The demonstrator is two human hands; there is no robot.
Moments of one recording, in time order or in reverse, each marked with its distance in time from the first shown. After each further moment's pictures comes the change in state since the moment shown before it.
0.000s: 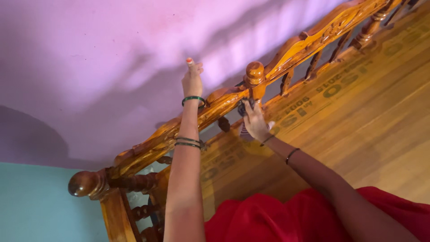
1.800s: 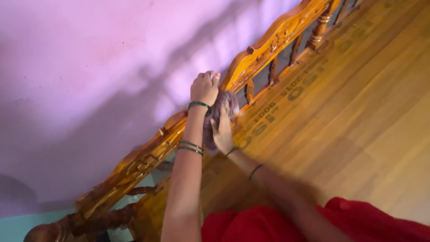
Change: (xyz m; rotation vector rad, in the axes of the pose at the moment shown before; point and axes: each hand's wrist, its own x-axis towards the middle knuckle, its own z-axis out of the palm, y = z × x) left_hand -0.030 0.066 0.158 0.562 -0.249 0.452; right_hand 0.015 -0.001 0.020 0.150 0.600 -0.029
